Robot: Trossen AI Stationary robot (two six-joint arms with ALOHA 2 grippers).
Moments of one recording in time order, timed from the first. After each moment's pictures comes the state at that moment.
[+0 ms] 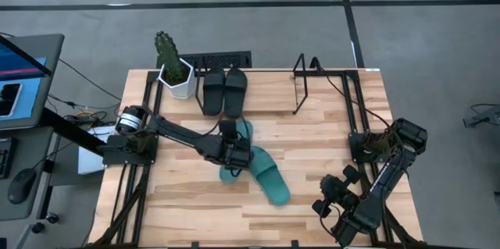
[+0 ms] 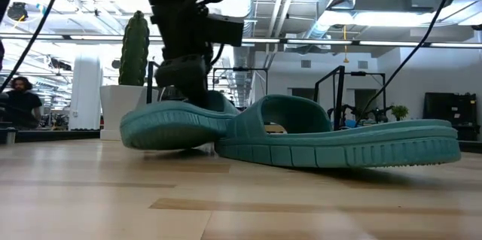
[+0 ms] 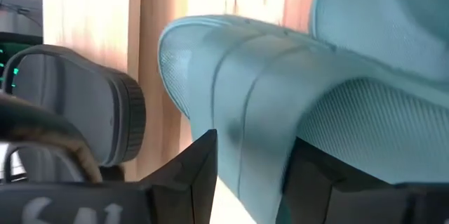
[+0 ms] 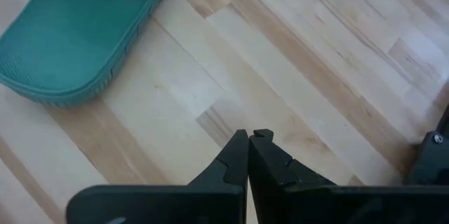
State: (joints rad) left arm -0.22 1.90 1.34 -0.84 -0.64 -0.19; right arm 1.02 1.79 1.29 -1.45 0.58 1.79
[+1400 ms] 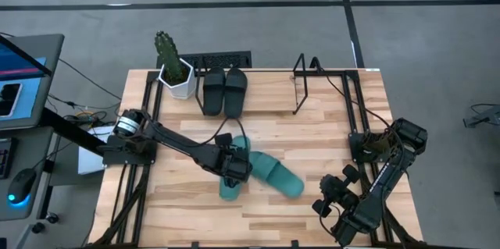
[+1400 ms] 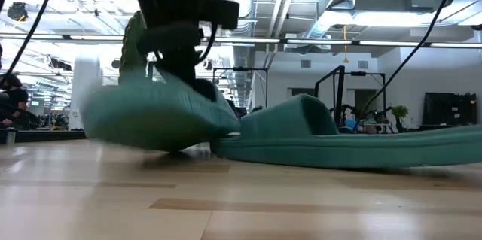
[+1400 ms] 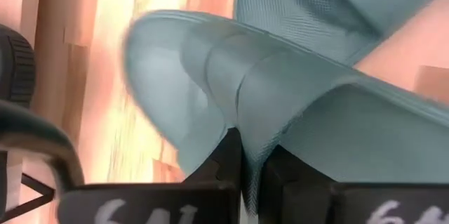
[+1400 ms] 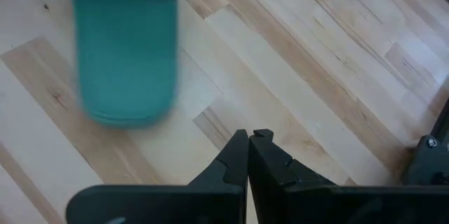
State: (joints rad) left arm -0.31 1.90 1.37 -0.87 -0.42 -0.45; right arm 1.01 1.79 1.29 -1.45 0.58 1.77
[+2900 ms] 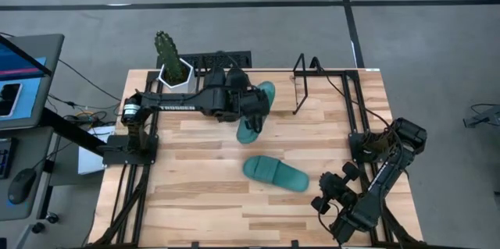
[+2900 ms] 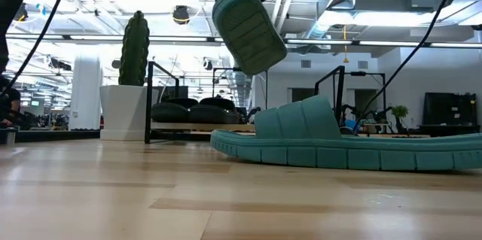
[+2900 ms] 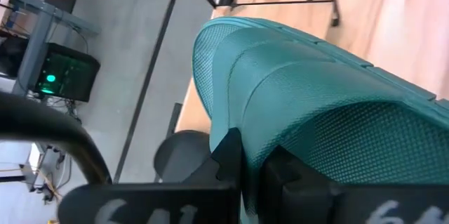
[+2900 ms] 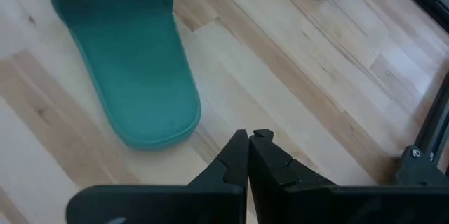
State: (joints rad) left arm 0.04 1.90 1.86 -0.93 -0.66 0.05; right arm 0.99 1.79 1.29 -1.49 0.60 1.77
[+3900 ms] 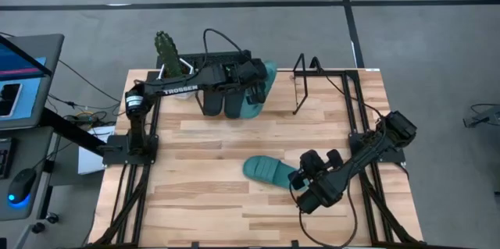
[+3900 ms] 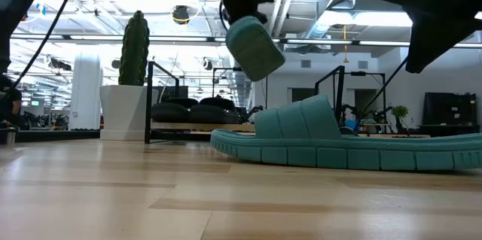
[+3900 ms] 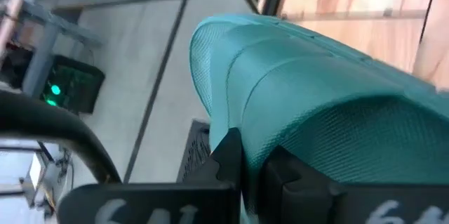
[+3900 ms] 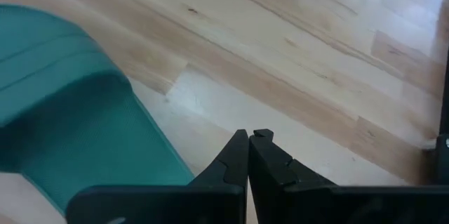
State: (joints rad) left arm 0.27 1.92 1.86 -0.73 -0.52 0.30; right arm 0.68 1.79 1.29 -1.39 0.59 1.77
